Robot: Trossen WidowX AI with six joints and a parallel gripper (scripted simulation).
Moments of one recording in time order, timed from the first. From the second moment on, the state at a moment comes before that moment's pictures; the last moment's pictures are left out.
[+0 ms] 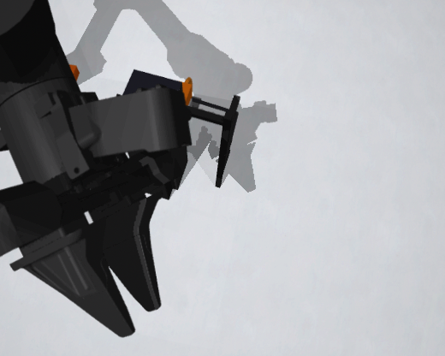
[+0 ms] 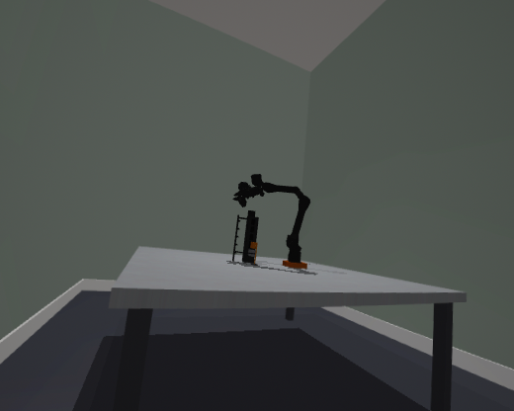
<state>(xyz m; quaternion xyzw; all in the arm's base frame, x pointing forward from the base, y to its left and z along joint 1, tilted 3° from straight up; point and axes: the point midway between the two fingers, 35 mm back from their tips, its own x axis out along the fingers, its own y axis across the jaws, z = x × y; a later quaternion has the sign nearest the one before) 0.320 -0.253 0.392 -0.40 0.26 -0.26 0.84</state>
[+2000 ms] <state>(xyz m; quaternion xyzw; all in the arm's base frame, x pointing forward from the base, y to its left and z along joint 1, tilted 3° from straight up) 0.258 0.065 0.141 -0.52 0.46 0.50 0.51</state>
